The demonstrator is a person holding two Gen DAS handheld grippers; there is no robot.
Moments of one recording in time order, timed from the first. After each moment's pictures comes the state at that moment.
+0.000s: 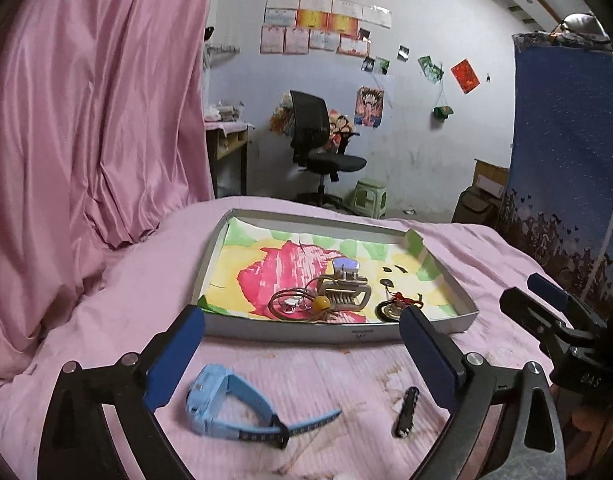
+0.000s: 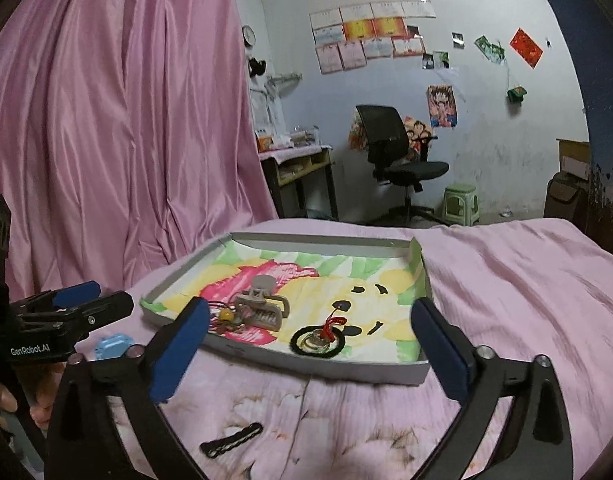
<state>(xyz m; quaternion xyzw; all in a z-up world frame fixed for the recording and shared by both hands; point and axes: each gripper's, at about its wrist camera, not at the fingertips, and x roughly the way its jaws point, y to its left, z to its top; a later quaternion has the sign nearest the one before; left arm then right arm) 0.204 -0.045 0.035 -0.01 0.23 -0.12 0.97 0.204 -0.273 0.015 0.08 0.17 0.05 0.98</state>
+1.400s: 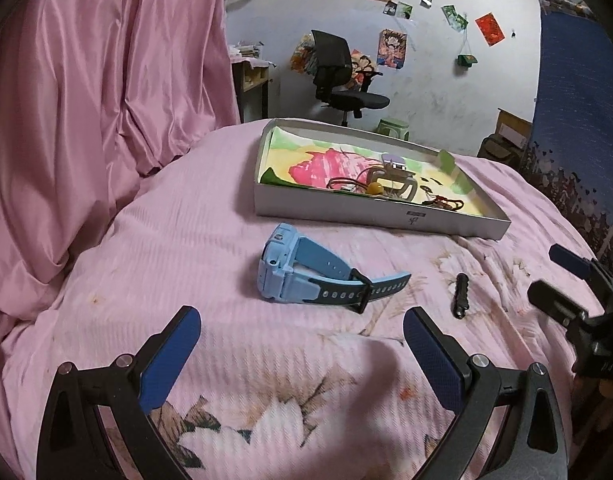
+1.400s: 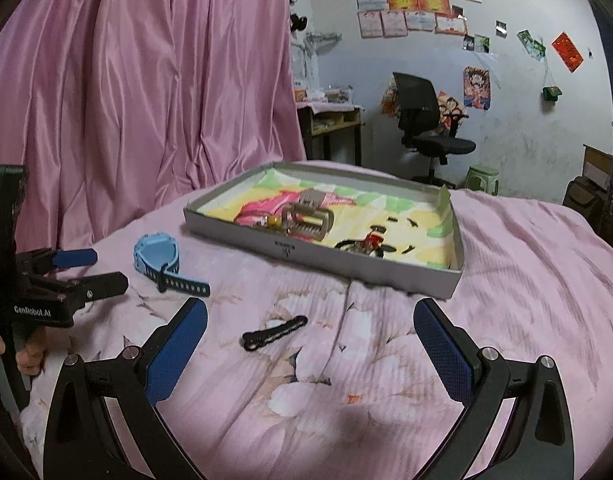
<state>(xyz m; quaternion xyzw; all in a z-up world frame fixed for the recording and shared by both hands) 0.177 0.000 -0.016 0.01 0.34 -0.09 0.93 0.155 -0.237 -0.021 0.02 0.25 0.09 0.96</state>
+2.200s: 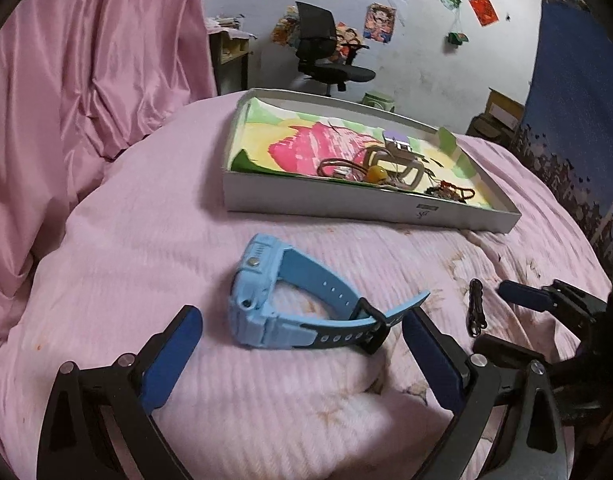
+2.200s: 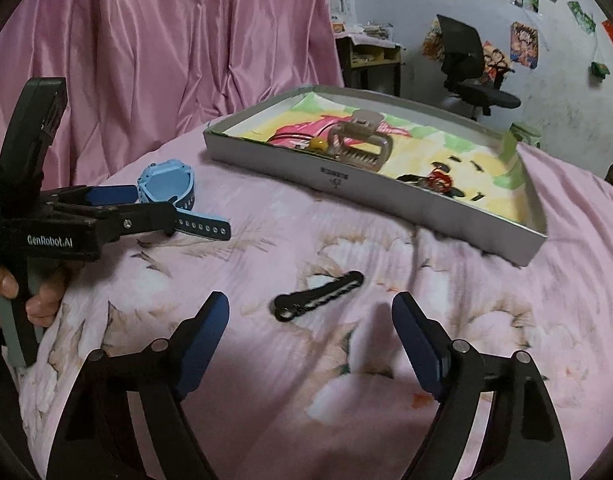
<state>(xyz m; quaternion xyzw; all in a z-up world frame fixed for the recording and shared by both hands) 0.231 -0.013 -0.036 0.02 0.40 -0.13 0.91 0.196 -0.204 -0.054 0.00 0.36 0.16 0.92</state>
